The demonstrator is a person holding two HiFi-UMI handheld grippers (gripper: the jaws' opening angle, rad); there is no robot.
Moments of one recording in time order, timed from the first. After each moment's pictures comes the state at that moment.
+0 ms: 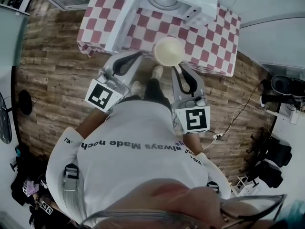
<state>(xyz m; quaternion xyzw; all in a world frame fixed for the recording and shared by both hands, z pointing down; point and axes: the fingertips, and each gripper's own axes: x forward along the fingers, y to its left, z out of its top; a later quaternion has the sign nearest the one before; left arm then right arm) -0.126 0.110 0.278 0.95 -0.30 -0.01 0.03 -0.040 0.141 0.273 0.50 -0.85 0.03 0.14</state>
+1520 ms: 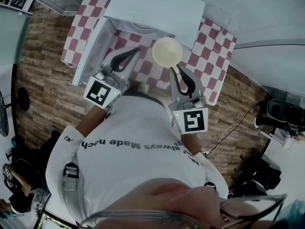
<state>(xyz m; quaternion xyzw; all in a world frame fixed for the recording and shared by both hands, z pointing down) 0.063 -0.097 0.279 0.93 -0.36 0.00 0.01 0.154 -0.061 0.276 0.46 -0.88 0.02 0.11</state>
